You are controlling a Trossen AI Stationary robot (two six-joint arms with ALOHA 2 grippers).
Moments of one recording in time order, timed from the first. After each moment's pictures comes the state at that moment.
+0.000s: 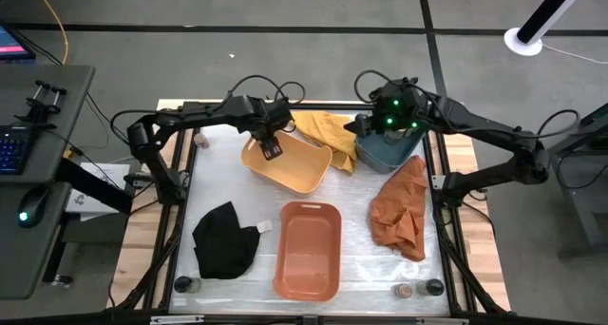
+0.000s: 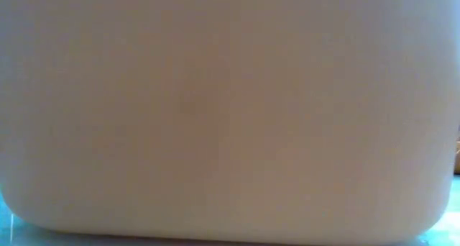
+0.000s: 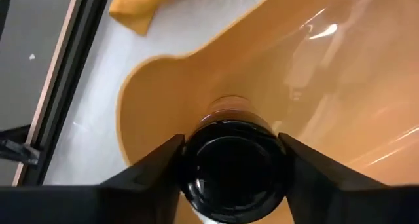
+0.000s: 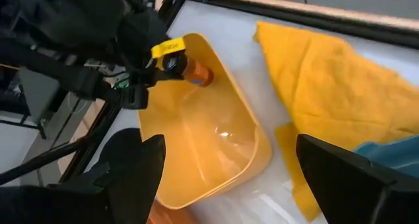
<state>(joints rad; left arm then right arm) 0.41 1.73 1.40 -1.02 -0.24 -0.01 -0.41 1.23 1.24 -0.67 -0.08 0.72</state>
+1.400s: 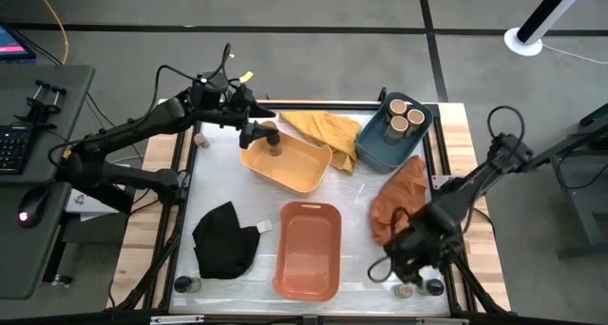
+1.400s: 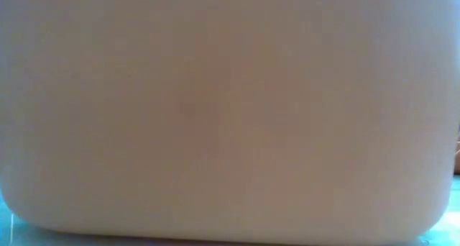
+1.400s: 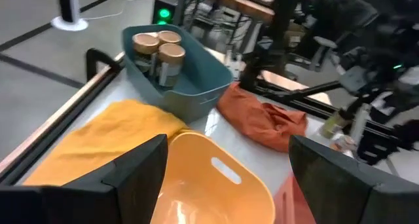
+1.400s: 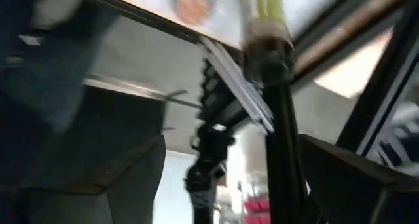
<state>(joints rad) 0.52 1.15 1.09 -0.34 0.43 -0.12 0.67 1.44 1.24 -1.14 -0.70 1.83</state>
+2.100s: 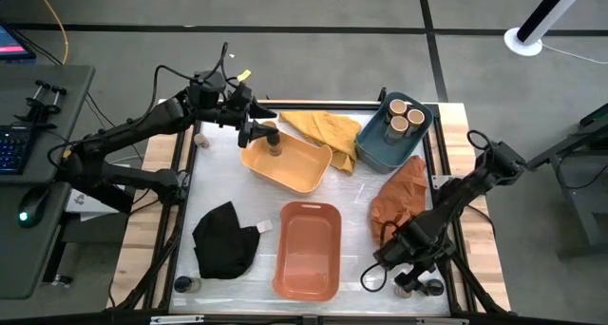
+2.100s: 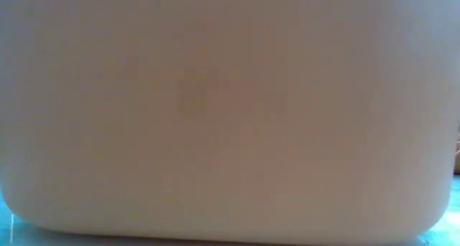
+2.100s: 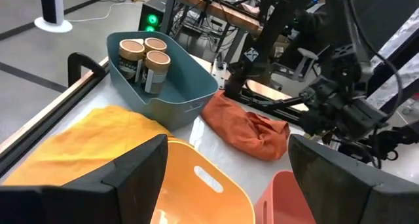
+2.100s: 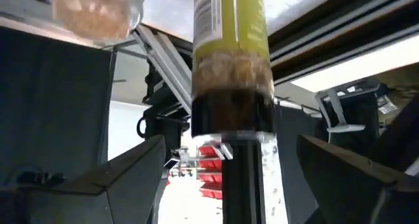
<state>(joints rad) 0.52 1.15 1.09 -0.30 0.47 -0.18 0.68 1.57 0.94 -0.87 -0.96 1.62</state>
